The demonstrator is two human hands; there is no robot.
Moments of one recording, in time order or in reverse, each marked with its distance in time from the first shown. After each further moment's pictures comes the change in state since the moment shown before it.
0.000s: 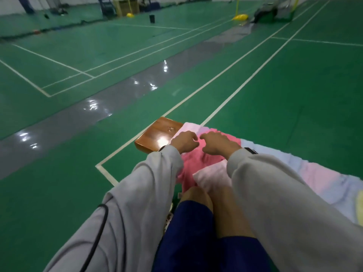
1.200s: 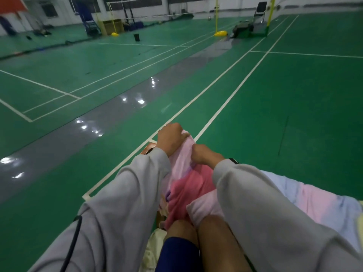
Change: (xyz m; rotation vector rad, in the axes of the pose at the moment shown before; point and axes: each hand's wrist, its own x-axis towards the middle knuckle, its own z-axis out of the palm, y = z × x) left_hand 0.073 0.014 -0.101 0.153 0.438 0.040; right_hand 0.098 0.006 -0.028 0.263 -0.072 0.099
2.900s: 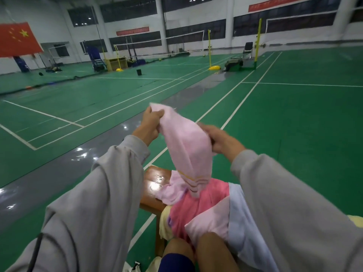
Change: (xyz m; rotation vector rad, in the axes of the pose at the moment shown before) left_hand 0.035 0.006 -0.153 -1.493 0.144 -0.411; right_hand -0.092 -0.001 -0.152 1.509 -0.019 -0.094
